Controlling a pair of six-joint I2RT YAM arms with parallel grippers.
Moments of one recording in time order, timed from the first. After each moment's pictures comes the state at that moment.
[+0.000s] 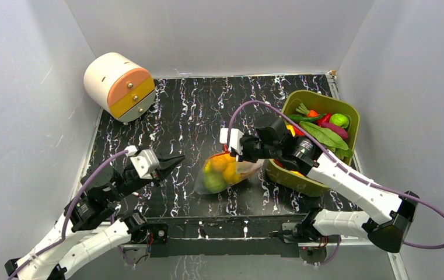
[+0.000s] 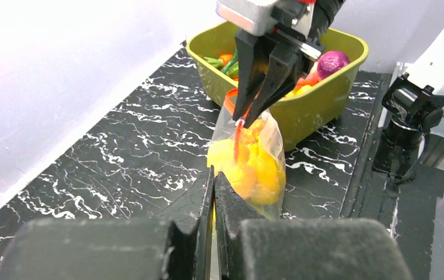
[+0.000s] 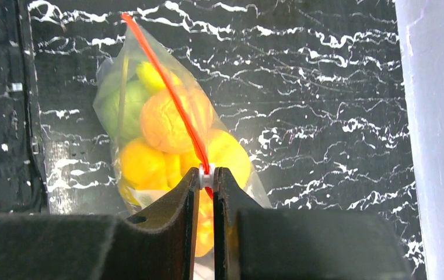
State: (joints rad) left arm -0.87 0.45 0.81 -0.37 0.16 0.17; right arm 0.87 1.14 1.17 -0.59 -0.30 -0.63
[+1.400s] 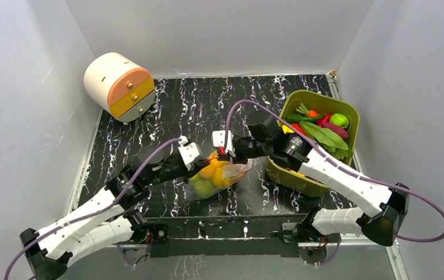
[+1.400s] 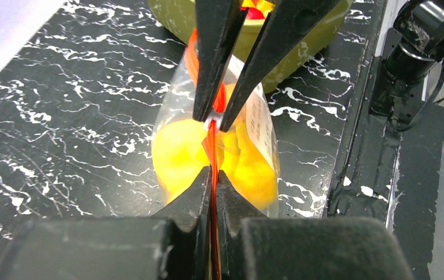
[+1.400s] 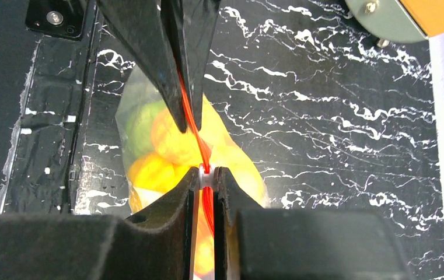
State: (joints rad) left arm -0.87 0.77 0.69 -0.20 0.26 0.18; right arm 0.86 1.22 1.19 -0.53 -0.51 -0.66
